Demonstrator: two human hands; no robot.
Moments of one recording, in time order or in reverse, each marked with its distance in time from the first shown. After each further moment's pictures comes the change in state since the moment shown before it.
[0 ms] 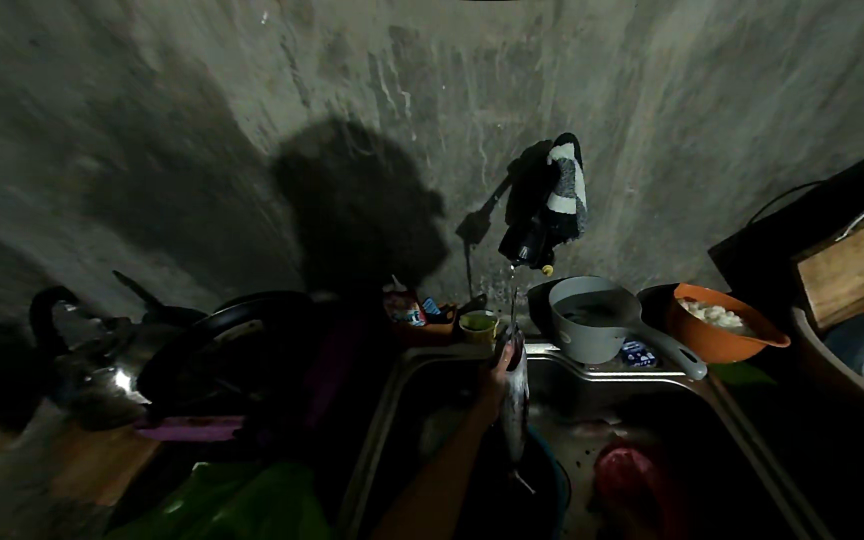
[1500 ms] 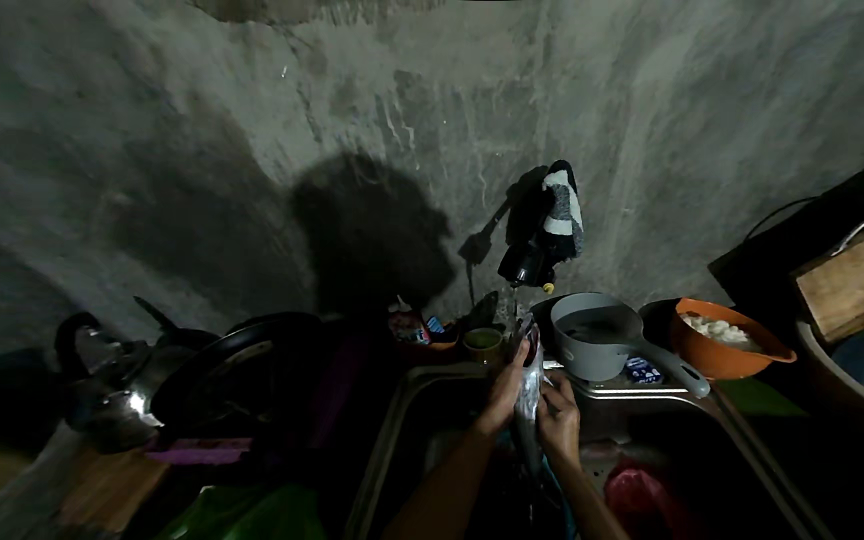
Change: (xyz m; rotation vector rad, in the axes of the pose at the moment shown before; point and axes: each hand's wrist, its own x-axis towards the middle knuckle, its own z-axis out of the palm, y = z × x) left_hand -0.016 0.059 0.011 0.034 -0.058 -0.008; right_hand 0.082 -0.149 -0.021 0.535 1.134 -0.805
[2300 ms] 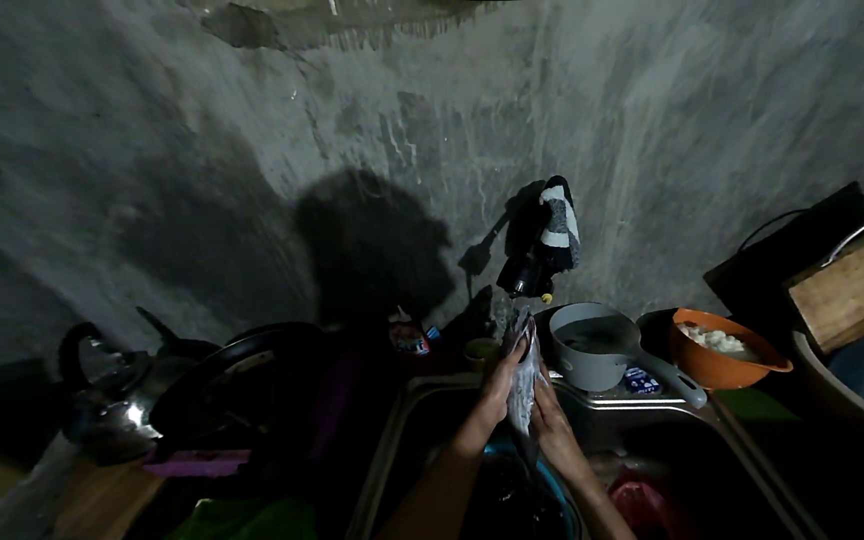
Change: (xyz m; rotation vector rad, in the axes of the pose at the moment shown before) left_hand 0.003 0.025 -0.008 -0.218 -0.030 -0.008; right_hand 0.015 -0.019 -0.019 0.058 -0.460 0.092
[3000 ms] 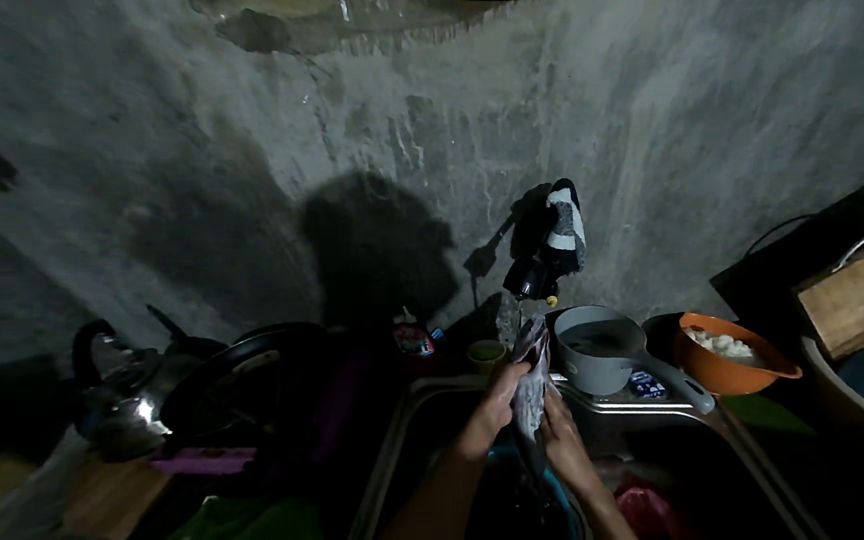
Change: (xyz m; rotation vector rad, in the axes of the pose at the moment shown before) left_hand -0.008 0.007 -0.002 -0.037 -0.060 -0.189; right_hand -0.011 -0.010 -0.007 -0.171 -0.029 0.062
